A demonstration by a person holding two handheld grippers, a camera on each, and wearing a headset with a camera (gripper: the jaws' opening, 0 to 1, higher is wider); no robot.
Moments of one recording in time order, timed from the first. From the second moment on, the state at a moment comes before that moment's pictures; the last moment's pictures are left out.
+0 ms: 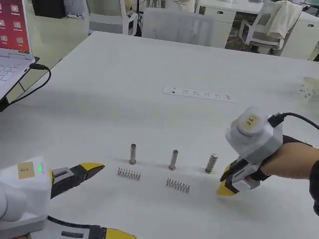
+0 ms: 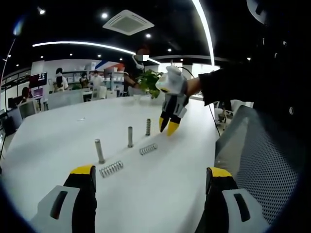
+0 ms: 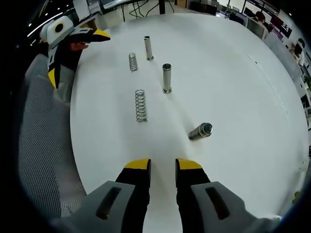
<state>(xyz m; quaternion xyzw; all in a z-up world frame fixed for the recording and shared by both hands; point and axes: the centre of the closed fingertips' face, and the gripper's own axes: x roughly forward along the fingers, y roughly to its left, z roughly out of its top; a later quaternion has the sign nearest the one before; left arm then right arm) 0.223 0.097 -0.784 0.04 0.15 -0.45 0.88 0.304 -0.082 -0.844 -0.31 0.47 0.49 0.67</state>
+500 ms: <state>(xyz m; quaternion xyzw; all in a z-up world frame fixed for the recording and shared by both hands) 0.222 0.096 -0.780 0.04 0.14 -0.45 0.88 0.288 -0.057 -0.839 -0.33 0.45 0.51 0.66</state>
